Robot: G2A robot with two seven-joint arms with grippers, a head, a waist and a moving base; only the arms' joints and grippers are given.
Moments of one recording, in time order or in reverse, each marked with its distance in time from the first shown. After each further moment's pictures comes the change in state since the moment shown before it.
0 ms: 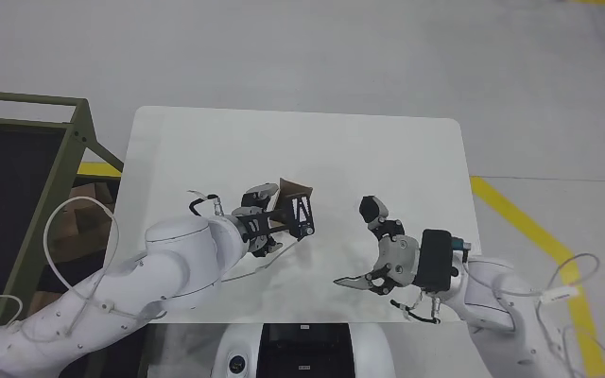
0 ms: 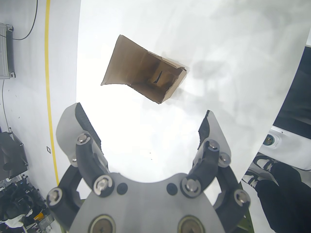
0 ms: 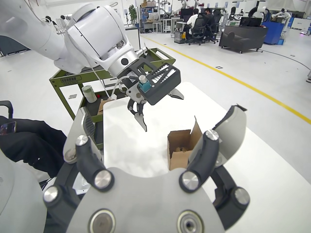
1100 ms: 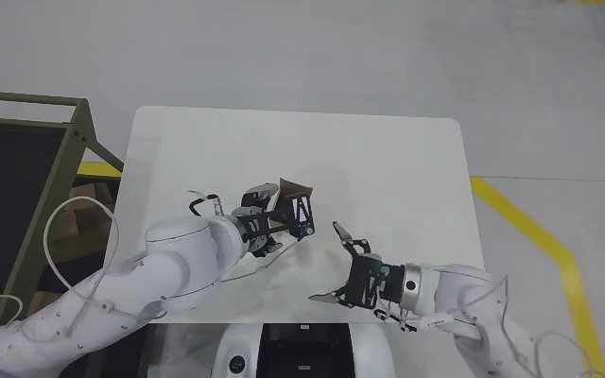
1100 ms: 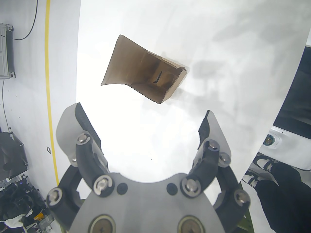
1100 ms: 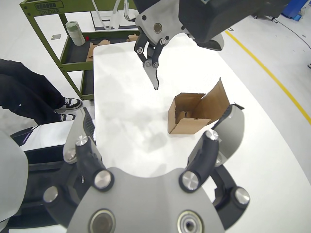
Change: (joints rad) left arm 0.000 0.000 0.000 0.000 0.000 0.000 0.000; right arm 0.019 -0.004 -0.148 -0.007 -0.307 0.062 0.175
